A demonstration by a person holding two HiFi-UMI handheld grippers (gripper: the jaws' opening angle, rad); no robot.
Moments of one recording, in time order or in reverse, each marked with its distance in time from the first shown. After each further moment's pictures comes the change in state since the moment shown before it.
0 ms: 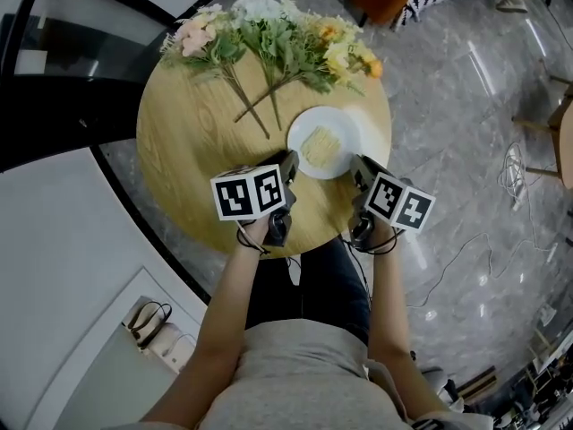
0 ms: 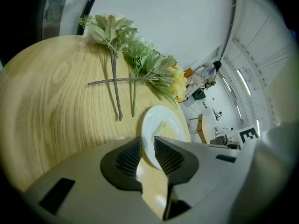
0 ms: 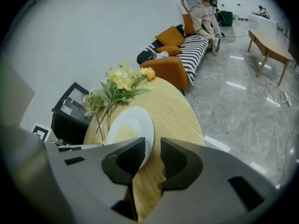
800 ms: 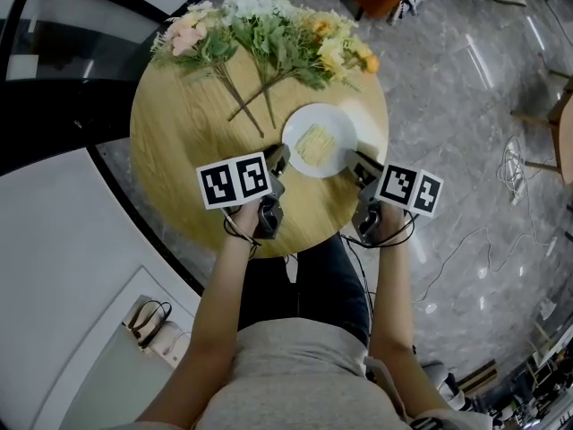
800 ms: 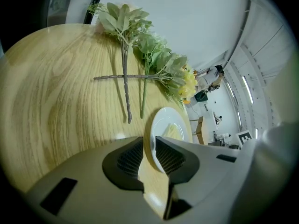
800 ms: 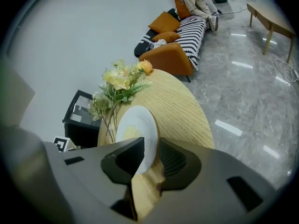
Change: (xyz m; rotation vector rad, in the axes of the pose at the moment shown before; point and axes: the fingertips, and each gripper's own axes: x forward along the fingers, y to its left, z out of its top) left arm 0.009 0.015 0.005 -0.096 0.046 -0.010; right arm 0.008 0.007 0.000 0.126 0.127 0.144
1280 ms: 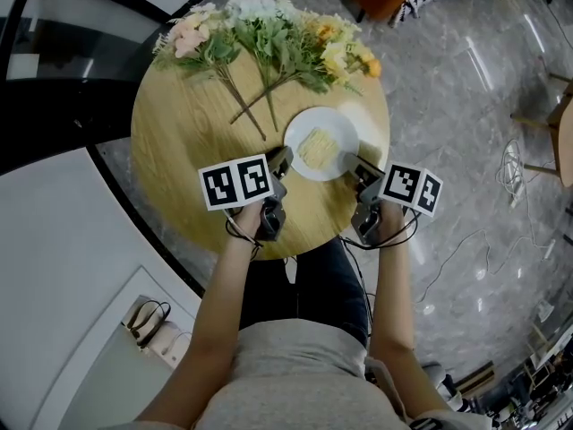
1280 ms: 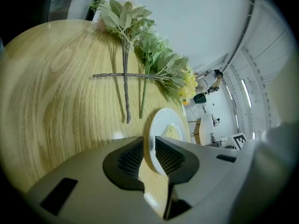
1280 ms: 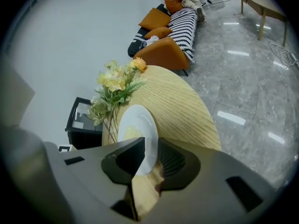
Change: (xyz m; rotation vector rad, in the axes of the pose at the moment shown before) left arm 0.001 -0.004 0.000 -0.026 0.005 -0.028; right arm 0.004 0.002 -0.003 0.103 0.027 0.042
